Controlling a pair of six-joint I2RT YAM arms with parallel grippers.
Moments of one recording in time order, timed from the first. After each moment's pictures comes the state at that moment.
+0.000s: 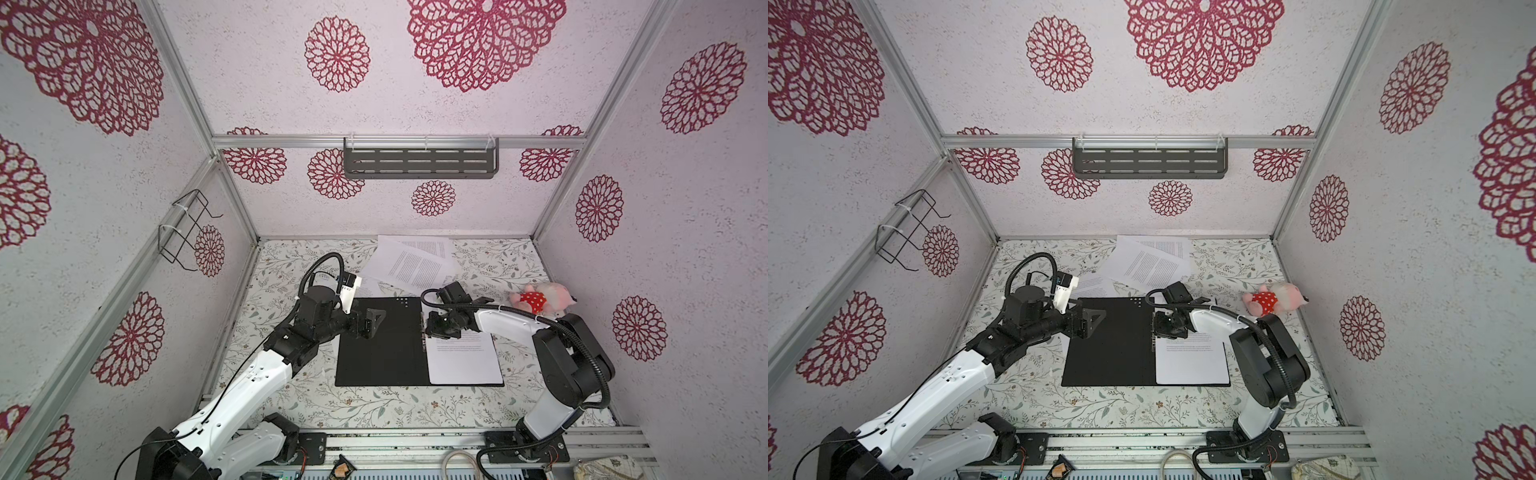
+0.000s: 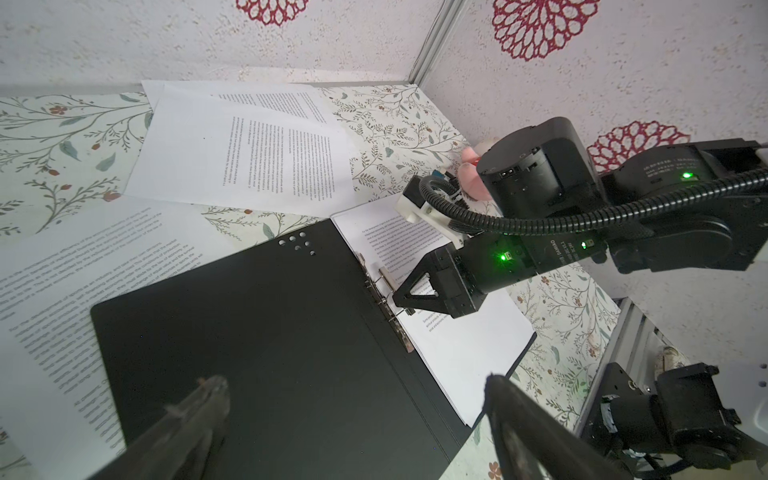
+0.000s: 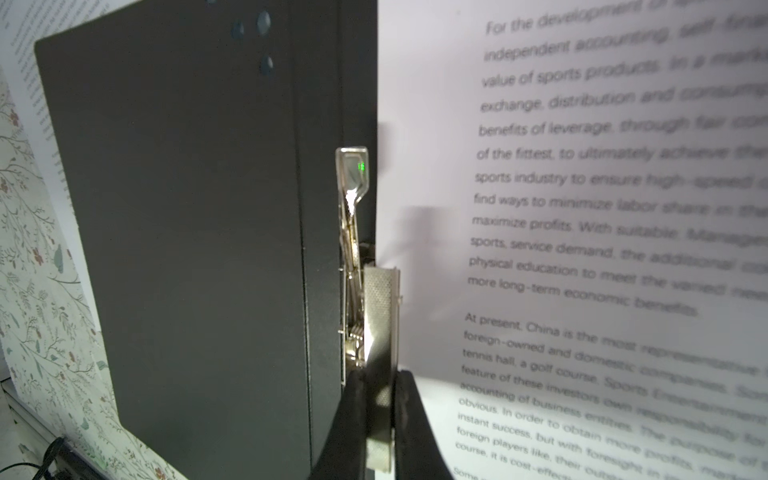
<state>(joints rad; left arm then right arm) -0.51 1.06 0.78 -0.22 0.26 -0.26 0.54 1.69 0.98 -0.41 -0.24 0.60</state>
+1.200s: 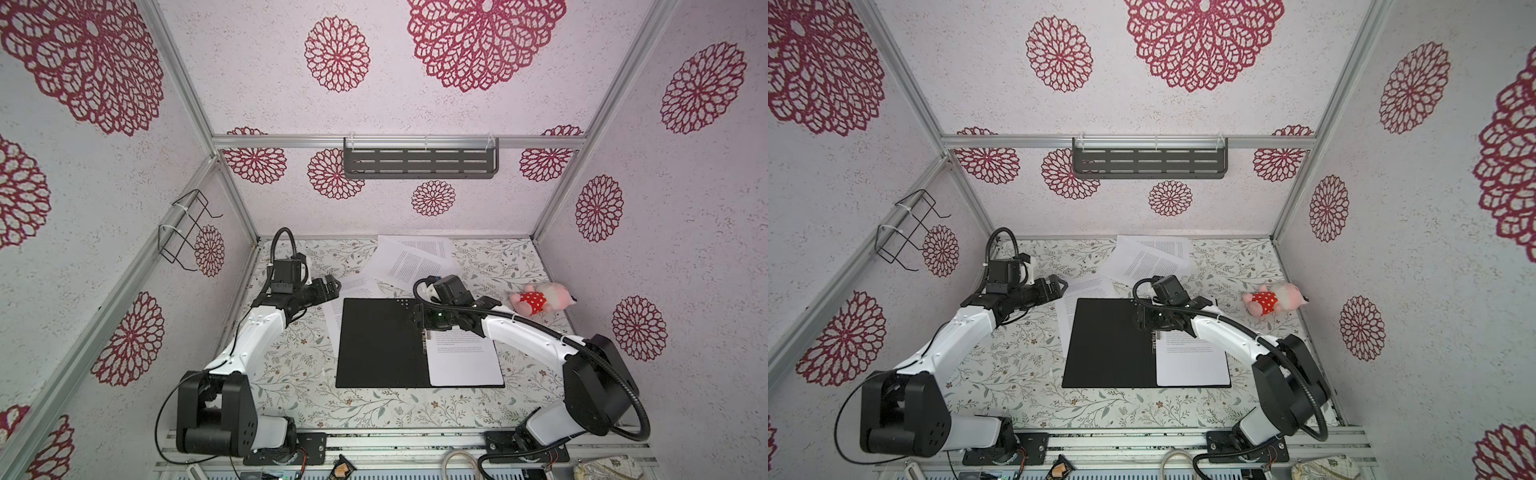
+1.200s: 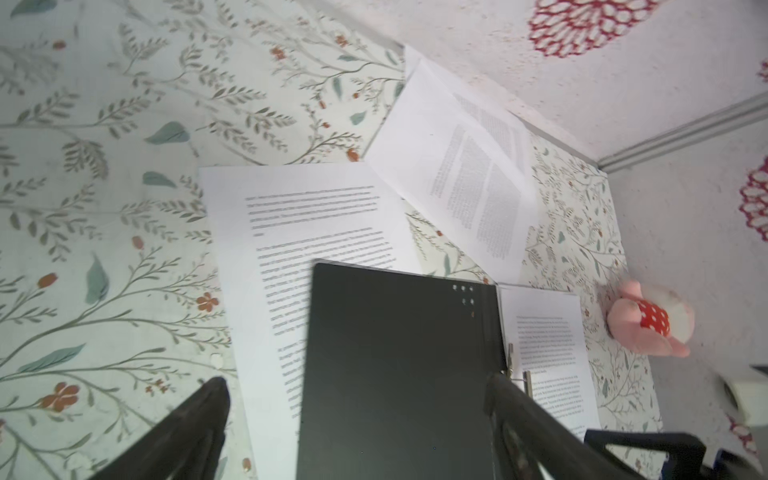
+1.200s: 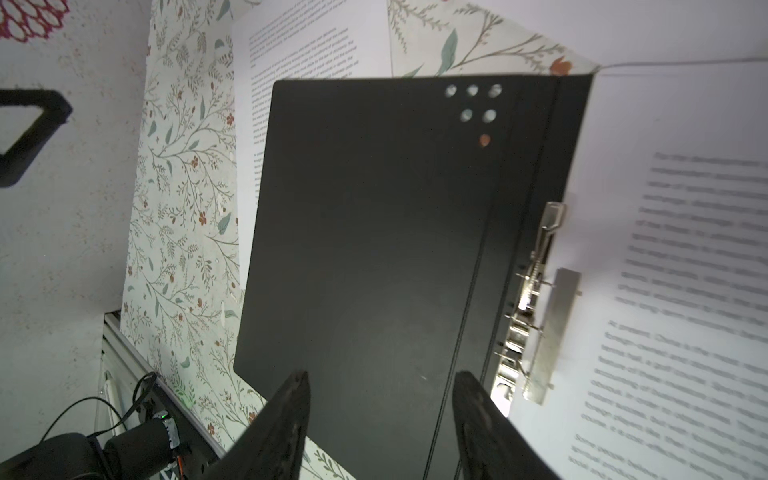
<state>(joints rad) -0.01 1.46 0.99 -0.34 0.32 -0.42 0.67 1.57 1.05 -0.38 -0.27 0.58</state>
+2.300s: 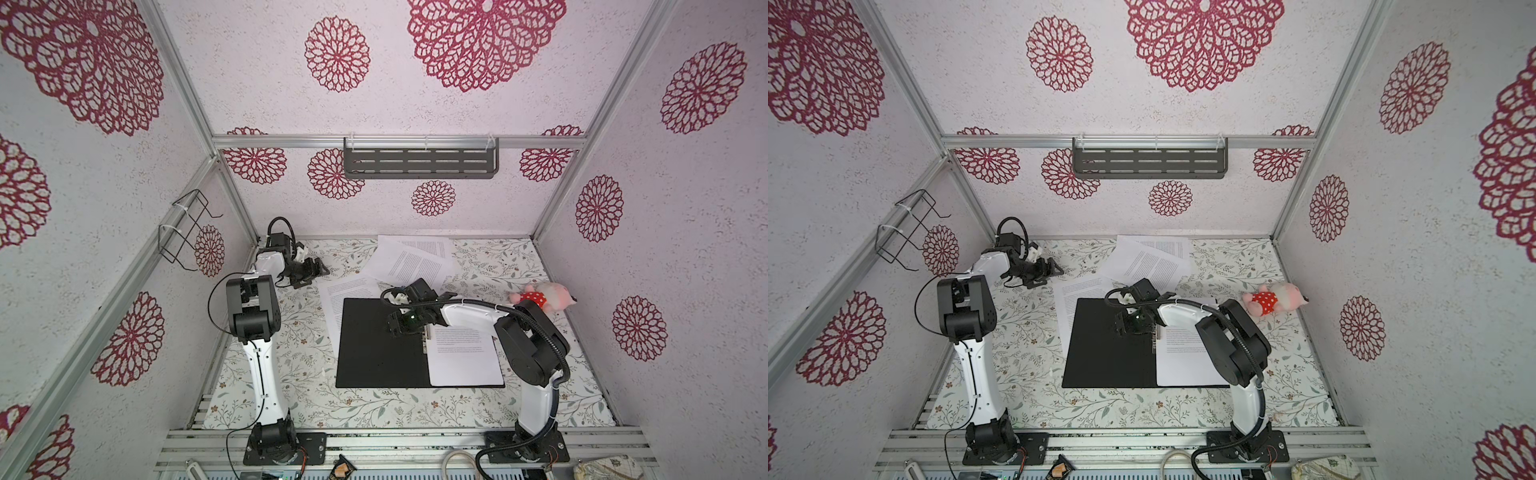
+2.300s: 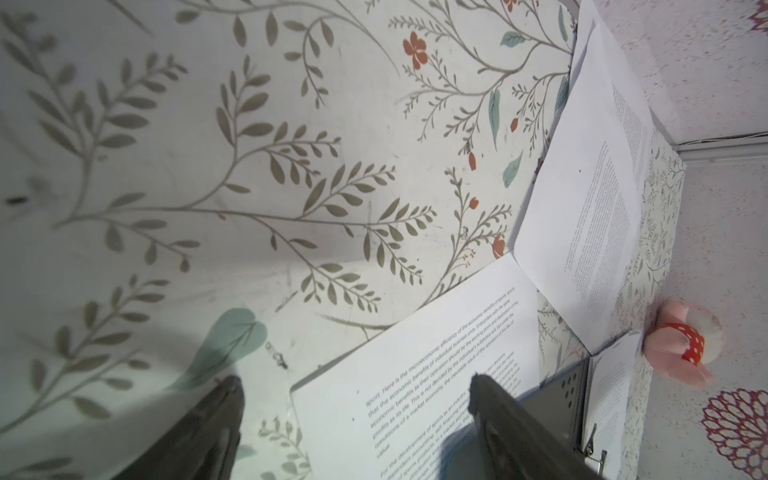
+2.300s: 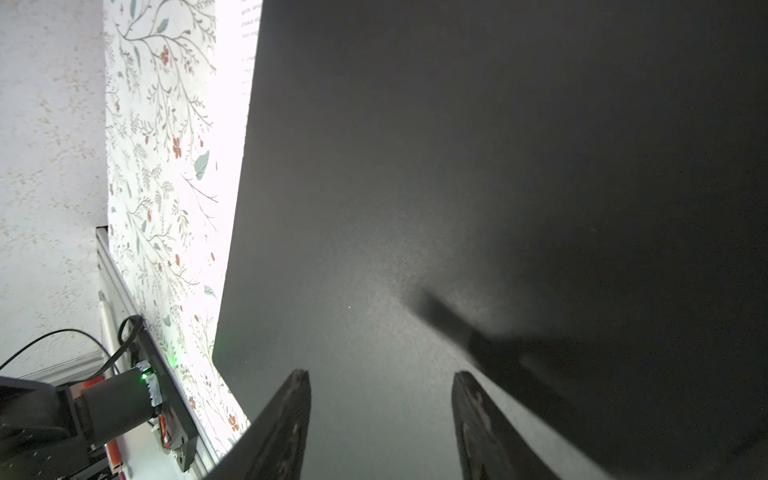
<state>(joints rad) 0.13 2.35 1.86 -0.73 0.57 -0.15 0.71 1.93 1.23 -0.32 -0.48 0.46</state>
